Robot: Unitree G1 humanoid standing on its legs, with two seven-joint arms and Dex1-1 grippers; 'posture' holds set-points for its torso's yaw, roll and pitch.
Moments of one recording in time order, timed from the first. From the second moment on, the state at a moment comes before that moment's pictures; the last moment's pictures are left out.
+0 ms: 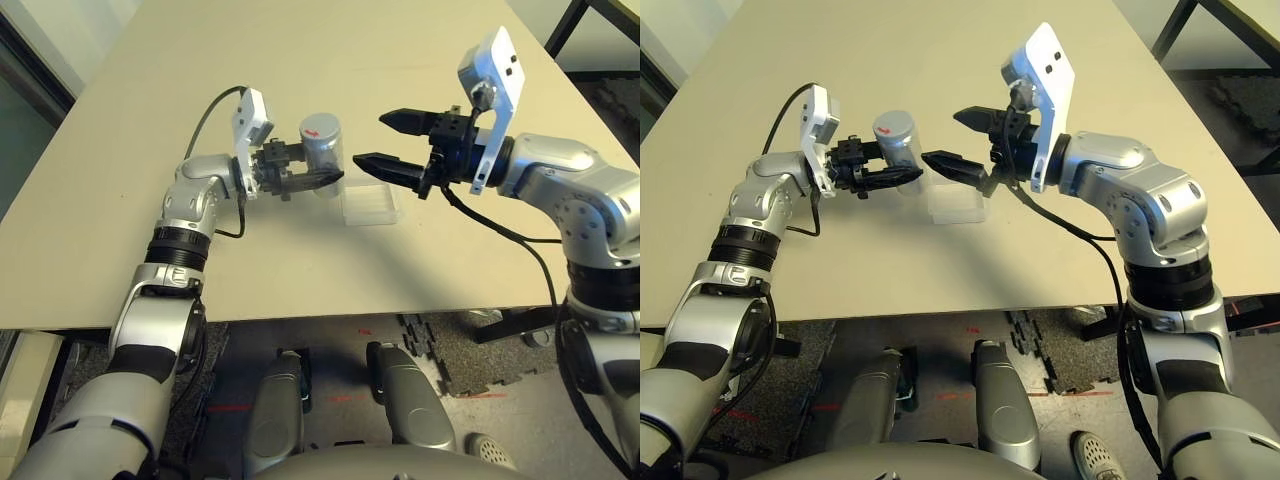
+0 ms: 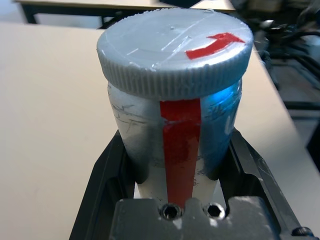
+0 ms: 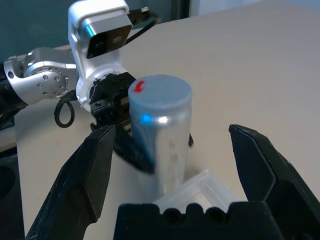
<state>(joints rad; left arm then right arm) -0.88 0.37 -0.05 0.56 -0.32 0.18 -1.31 -0.78 -0.53 0.06 -0.26 0.59 0.83 0.70</state>
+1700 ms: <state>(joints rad) -0.86 0.37 -0.10 0.34 -0.32 0.31 -1.31 -1.12 -0.47 0.18 0.48 0.46 0.32 1.41</state>
